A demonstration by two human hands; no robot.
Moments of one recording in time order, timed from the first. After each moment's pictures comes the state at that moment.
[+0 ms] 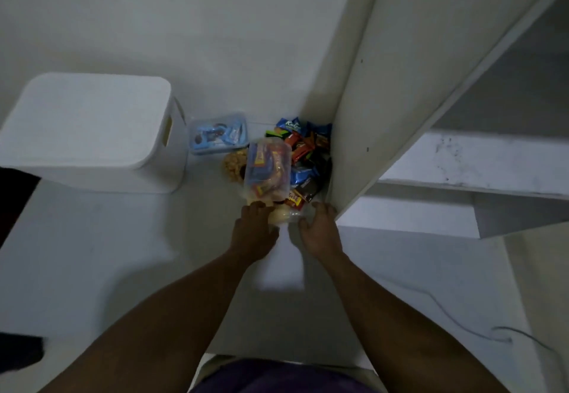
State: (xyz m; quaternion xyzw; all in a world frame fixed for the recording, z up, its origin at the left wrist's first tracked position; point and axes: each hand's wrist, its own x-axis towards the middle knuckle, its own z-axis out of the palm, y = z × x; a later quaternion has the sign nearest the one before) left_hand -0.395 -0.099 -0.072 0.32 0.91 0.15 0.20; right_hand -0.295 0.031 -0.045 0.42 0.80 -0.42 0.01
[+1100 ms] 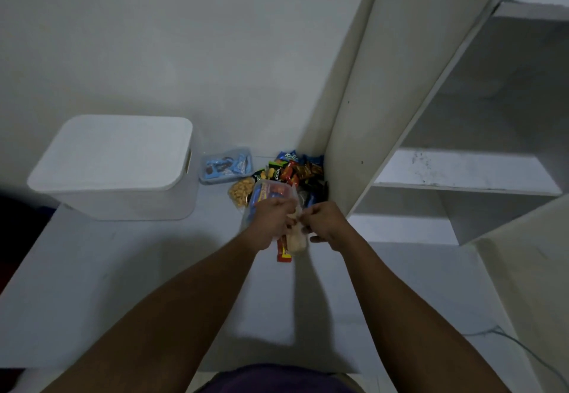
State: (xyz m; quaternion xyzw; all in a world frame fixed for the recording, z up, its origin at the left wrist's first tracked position) left_hand -0.403 -0.087 0.037 0.03 0.67 0.60 0.43; right_hand -0.312 0.015 0.050 0.44 0.69 -0.58 0.03
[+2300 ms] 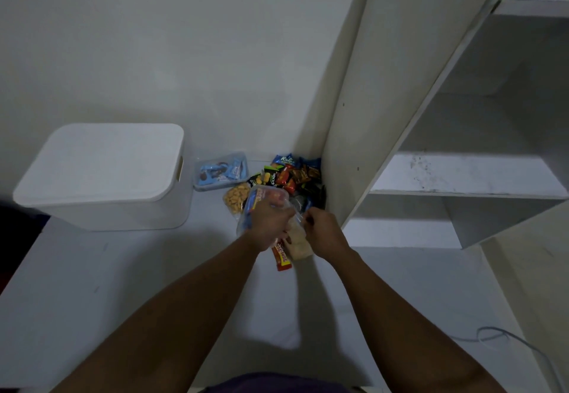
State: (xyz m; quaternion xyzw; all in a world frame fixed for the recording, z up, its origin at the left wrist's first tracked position) left_hand -0.413 -0.063 0.020 0.06 0.73 0.57 0.37; right_hand -0.310 0.030 0.008 0.33 0.88 -0.35 -0.01
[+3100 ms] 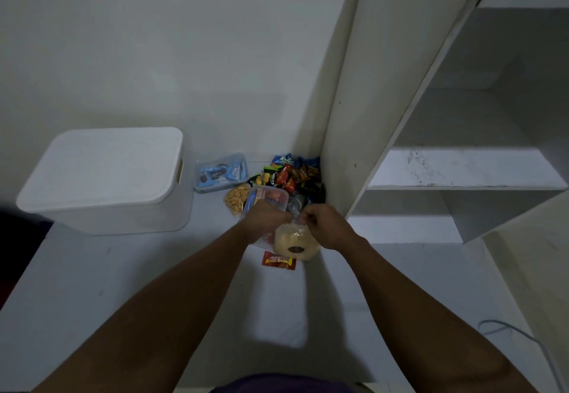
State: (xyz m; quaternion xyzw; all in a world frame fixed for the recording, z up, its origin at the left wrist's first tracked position) left_hand -0.437 -0.068 0.019 0.18 0.82 0.37 0.41; right_hand -0.306 0.048 0.022 0.26 0.89 -0.37 0.05
